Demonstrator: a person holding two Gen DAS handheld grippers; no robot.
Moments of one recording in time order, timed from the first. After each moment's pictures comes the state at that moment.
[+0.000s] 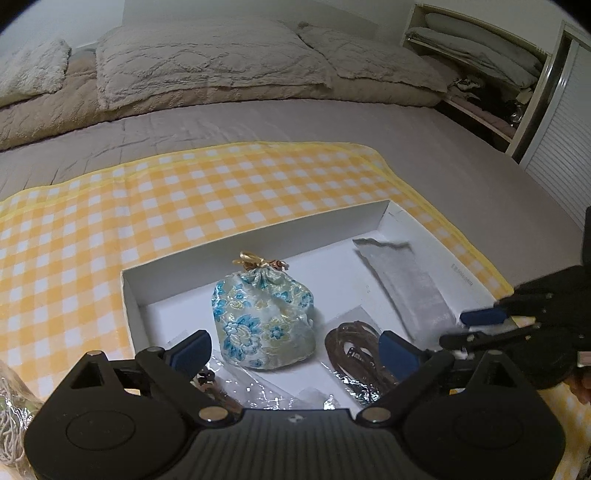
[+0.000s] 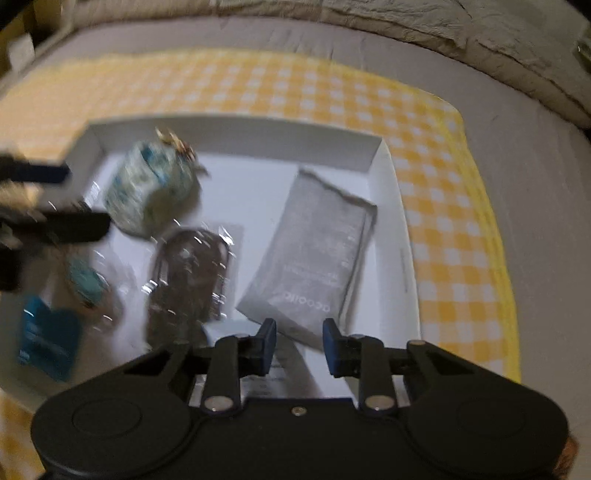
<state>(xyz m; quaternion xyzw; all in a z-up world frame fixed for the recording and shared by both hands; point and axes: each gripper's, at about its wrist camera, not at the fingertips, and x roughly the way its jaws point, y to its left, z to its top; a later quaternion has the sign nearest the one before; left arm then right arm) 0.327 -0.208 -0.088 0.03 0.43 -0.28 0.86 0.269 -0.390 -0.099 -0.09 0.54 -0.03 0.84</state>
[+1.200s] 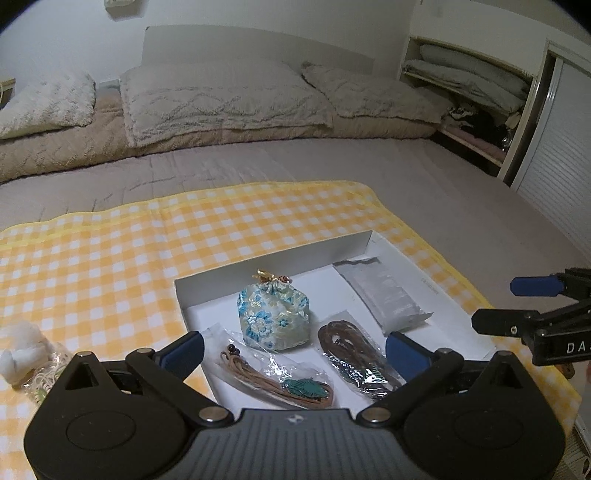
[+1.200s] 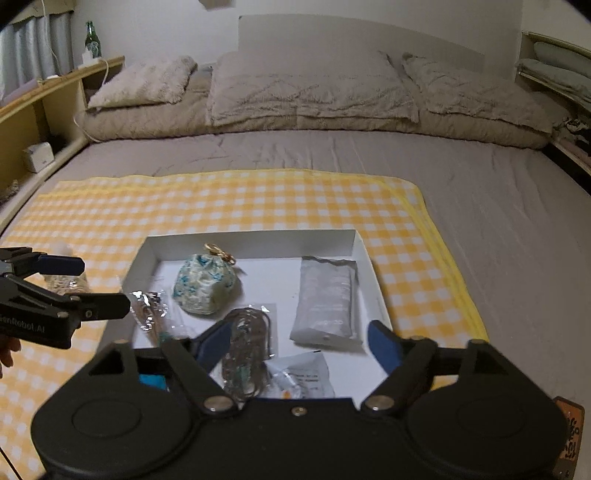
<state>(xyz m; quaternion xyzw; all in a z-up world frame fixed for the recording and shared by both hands) 0.258 -0.168 -0.024 0.03 0.38 -0.27 0.89 0.172 -0.384 0.003 0.02 0.39 -0.03 0.92</state>
